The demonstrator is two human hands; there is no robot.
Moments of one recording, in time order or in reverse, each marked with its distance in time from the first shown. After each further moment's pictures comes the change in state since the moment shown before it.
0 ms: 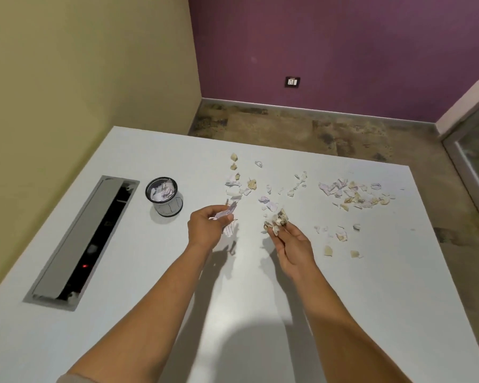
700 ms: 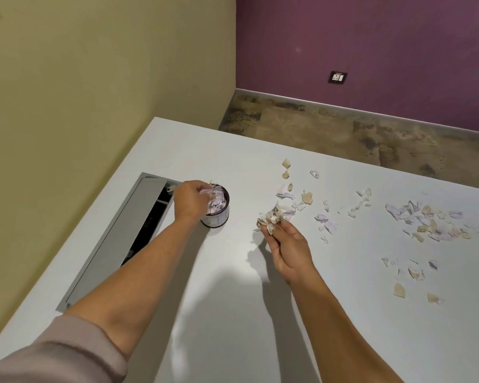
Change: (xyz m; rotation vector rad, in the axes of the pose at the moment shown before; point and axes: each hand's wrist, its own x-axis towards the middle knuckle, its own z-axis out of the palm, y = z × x) left_hand 0.163 0.012 -0.129 0.474 0.199 0.114; right_hand 0.041 0.094 0.130 -0.032 -0.097 0.107
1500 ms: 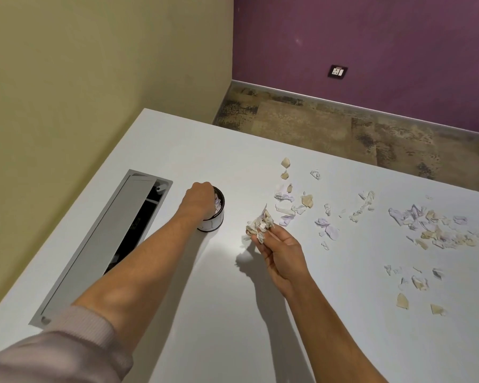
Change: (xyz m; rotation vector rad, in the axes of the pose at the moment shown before) left_hand 0.033 0.006 0.033 0.716 -0.356 0.086; right_hand 0.026 0.013 -0.005 -0.154 -0.106 0.017
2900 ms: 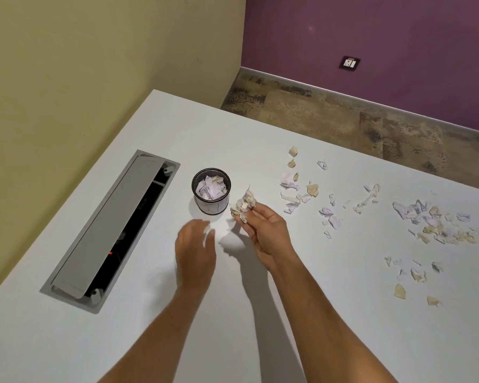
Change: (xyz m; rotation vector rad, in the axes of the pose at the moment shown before) left_hand -0.114 -0.047 0.126 -0.529 0.705 0.091; right_hand 0.001 0.015 0.034 -0.103 -0.072 0.026
